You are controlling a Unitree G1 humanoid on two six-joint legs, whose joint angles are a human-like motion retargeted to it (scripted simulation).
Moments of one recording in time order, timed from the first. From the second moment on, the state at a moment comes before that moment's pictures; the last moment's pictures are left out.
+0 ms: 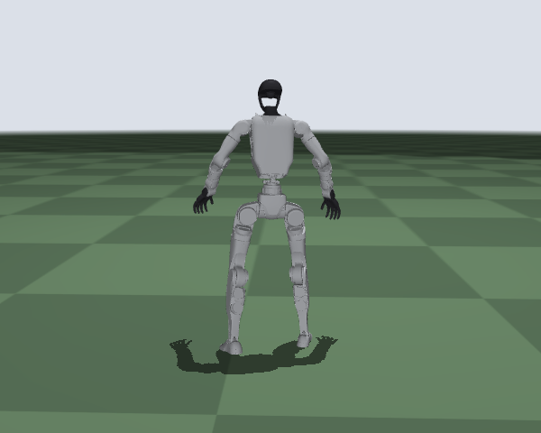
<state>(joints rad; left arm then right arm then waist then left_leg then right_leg) -0.11 0.60 -0.36 0.82 0.41 -0.06 0.35 0.05 -0.59 0.26 0.84 -0.25 -0.04 -0.26 0.02 -0.02 0.26 0.04 0.18 0.18 0.36 -0.17 -0.17 -0.09 -0.22 -0.29 0.23 -0.05 0.22</state>
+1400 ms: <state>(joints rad) -0.87 0.86 -0.56 0.63 0.29 -0.10 0.13 0.07 -0.54 0.35 0.92 -0.11 -0.02 -0.05 0.02 -0.02 0.23 0.12 0.05 -0.24 0.23 -0.21 -0.17 -0.09 -0.21 -0.08 0.16 0.02 0.22</state>
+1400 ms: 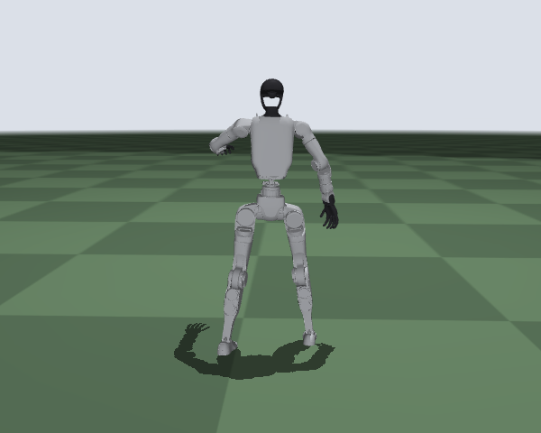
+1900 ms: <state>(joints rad) -0.06 0.38 -0.07 0.98 -0.26 -0.15 0.30 0.06 -0.53 0.33 0.94 -0.18 -0.04 -0.23 0.18 -0.02 0.22 -0.10 0.09 -0.07 0.20 -0.11 -0.19 0.10 -0.16 0.02 0.17 -0.14 0.24</state>
